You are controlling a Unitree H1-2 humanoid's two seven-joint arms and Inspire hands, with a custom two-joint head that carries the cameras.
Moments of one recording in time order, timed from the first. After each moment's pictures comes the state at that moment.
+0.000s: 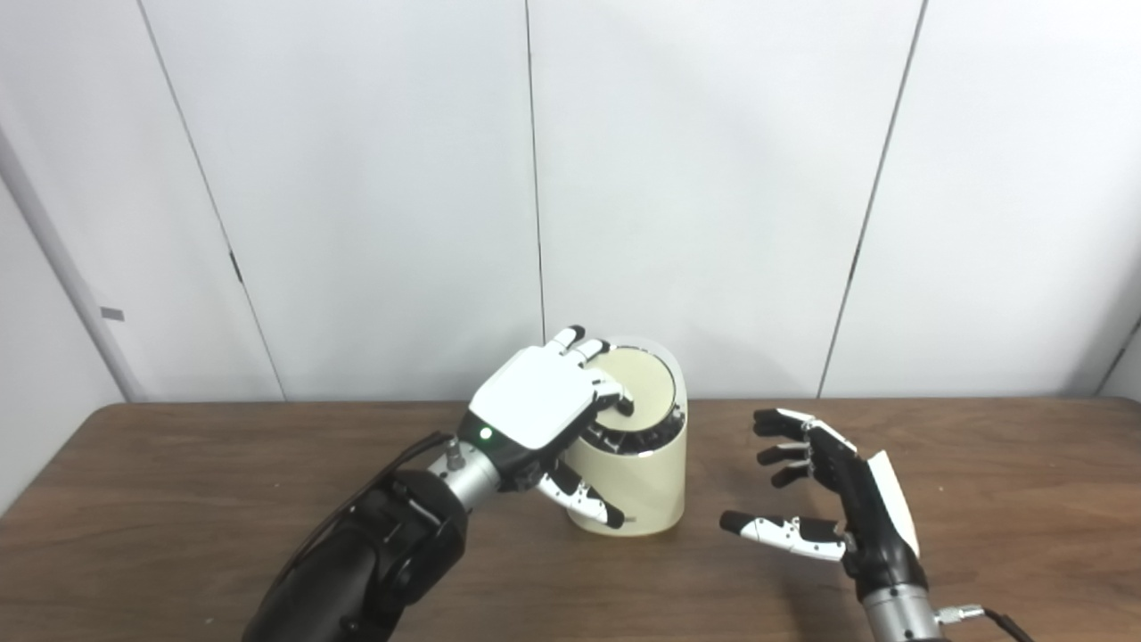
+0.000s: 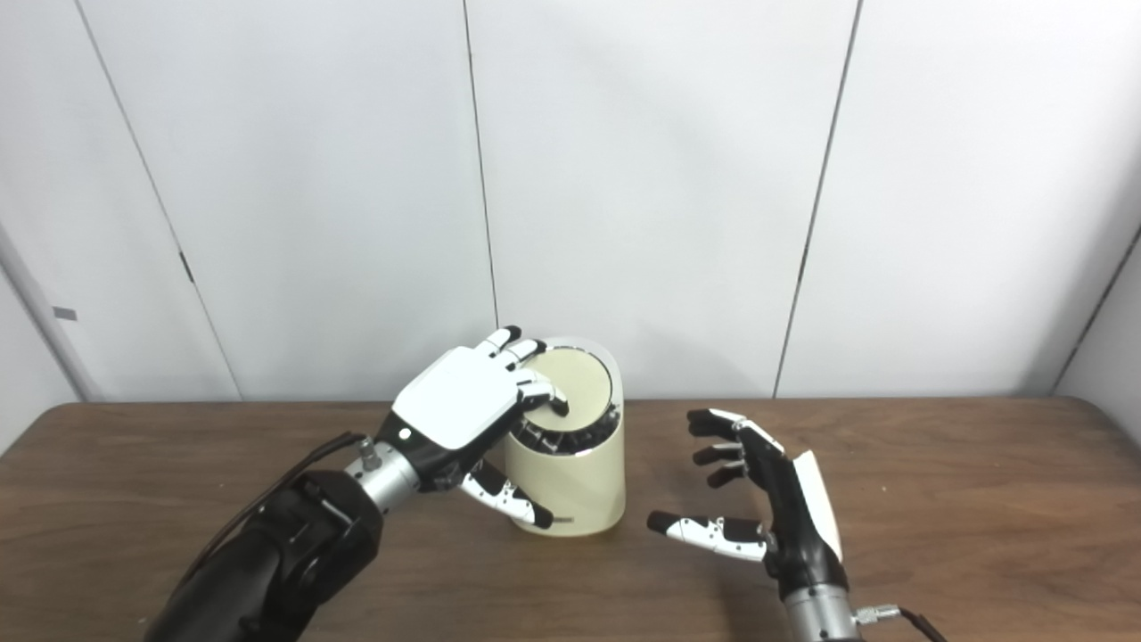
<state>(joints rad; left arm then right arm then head) -0.65 0.33 -0.47 0.00 1.05 -0.09 -0.29 -0.22 -0.12 0.00 0.01 -0.31 -0.13 -0.11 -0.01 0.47</state>
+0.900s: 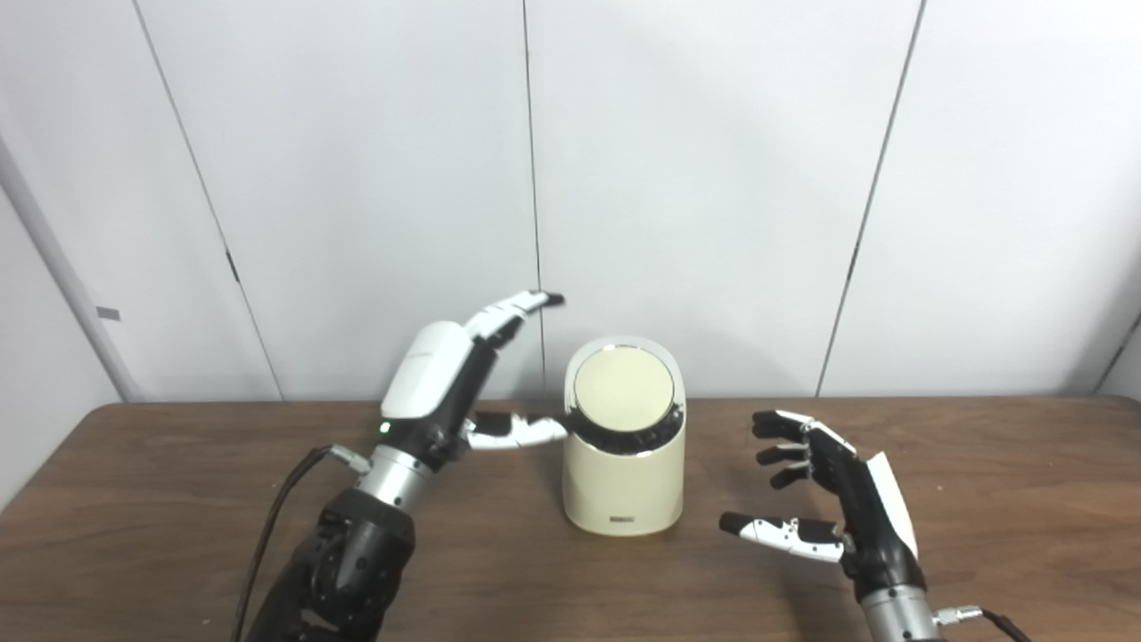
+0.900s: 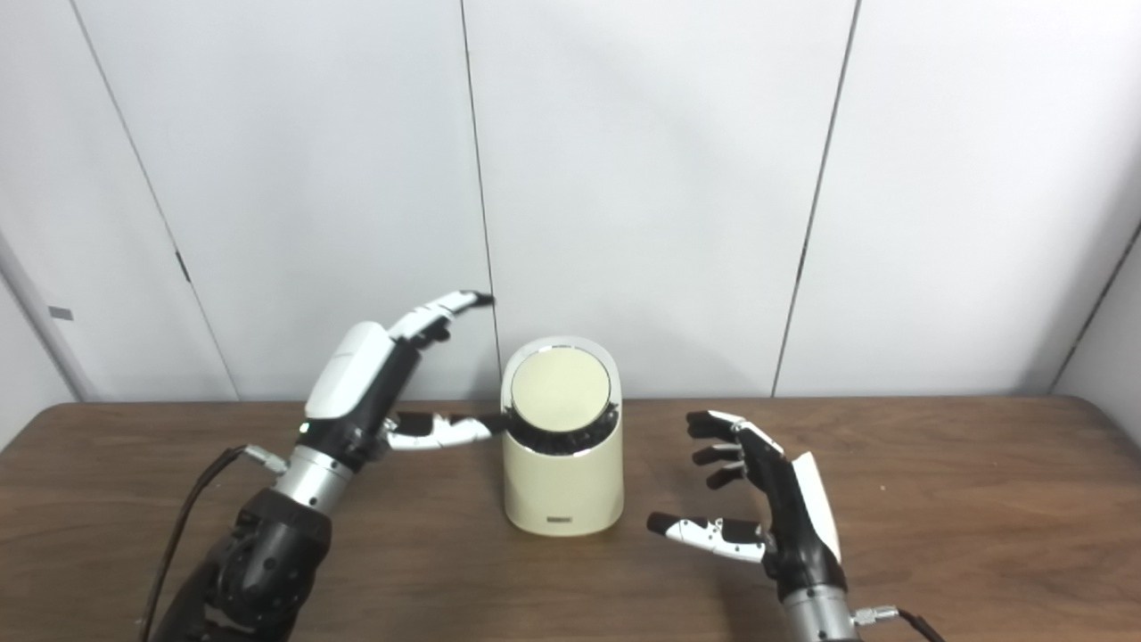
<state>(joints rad) -0.50 0.16 -0.10 0.07 0.46 -0.20 -0.01 -0.22 -0.12 -0.01 0.01 -0.31 -0.13 -0.11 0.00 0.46</state>
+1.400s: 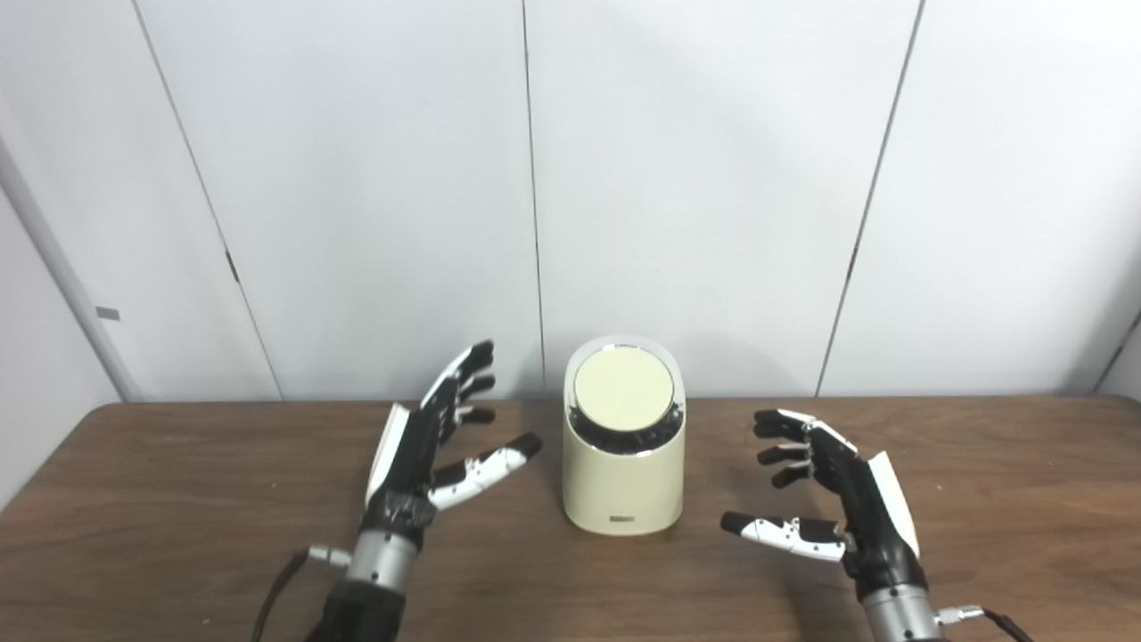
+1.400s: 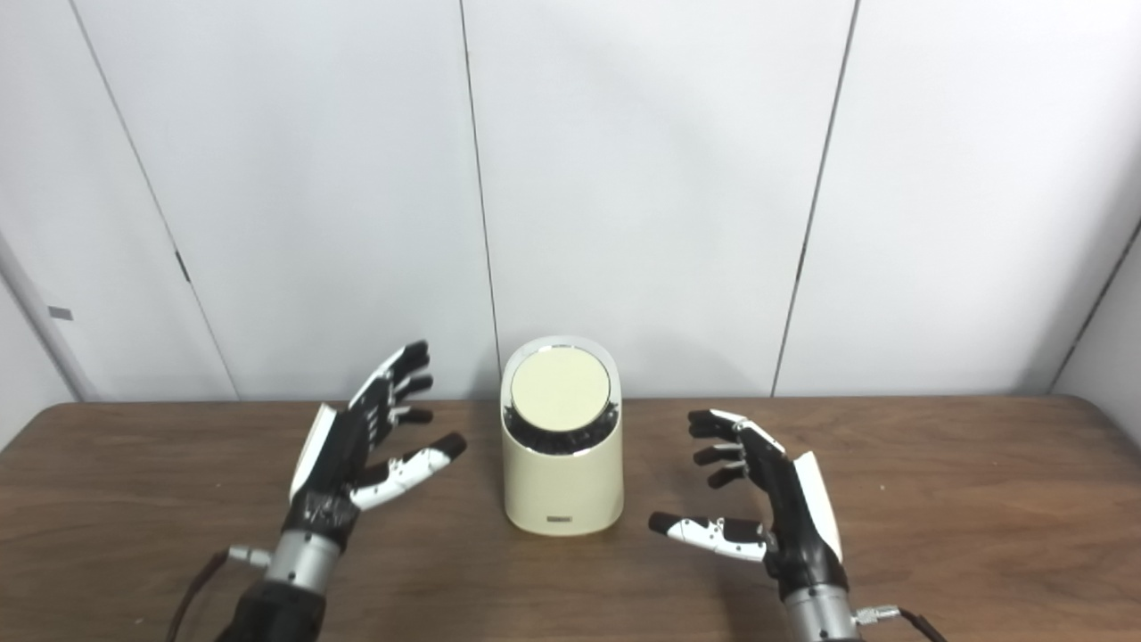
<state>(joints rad) -0.32 0.07 -0.02 0.07 0.14 -0.10 -0.02 -0.22 -0.12 -0.01 0.01 -0.31 -0.13 -0.11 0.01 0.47</state>
